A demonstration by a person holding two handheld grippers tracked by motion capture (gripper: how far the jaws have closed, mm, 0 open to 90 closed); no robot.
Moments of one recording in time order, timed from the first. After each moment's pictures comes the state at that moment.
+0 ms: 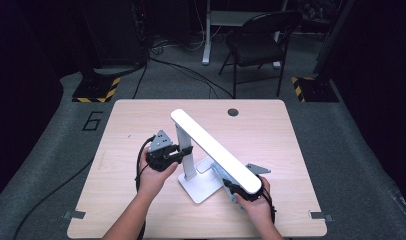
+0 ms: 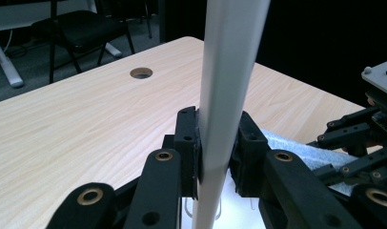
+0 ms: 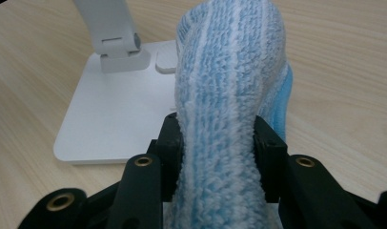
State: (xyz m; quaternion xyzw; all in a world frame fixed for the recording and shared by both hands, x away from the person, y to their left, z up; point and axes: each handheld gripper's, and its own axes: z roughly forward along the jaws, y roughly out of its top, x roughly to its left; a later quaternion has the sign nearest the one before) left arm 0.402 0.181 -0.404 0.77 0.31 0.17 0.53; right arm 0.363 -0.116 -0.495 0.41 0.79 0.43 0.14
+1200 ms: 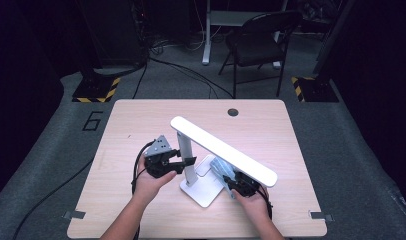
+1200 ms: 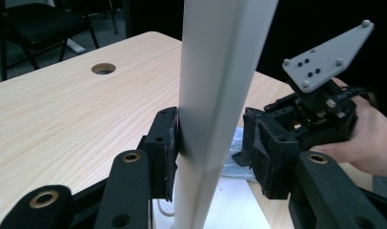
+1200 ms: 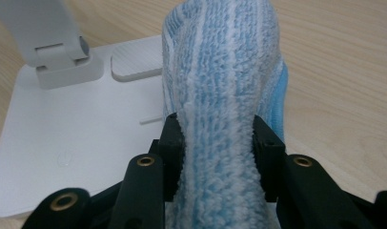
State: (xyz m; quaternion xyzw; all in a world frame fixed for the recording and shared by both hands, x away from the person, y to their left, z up) left arm 0.386 0.183 -0.403 0.78 0.27 0.12 0.55; right arm 0.377 -0.107 -0.502 0.42 0.80 0.40 0.17
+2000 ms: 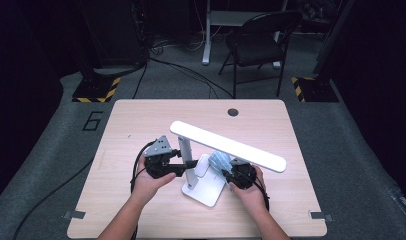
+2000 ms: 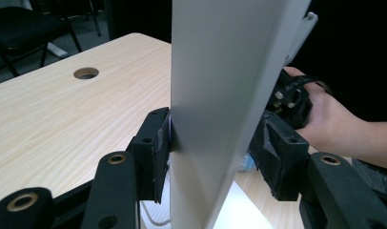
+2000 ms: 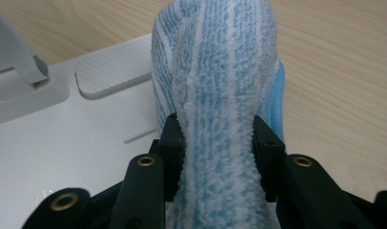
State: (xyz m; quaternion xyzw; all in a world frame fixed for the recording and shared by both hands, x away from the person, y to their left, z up) left arm 0.385 0.184 -0.399 0.79 0.24 0.10 0.55; right arm 0.402 -0.100 -0.501 0.41 0.81 0.37 0.19
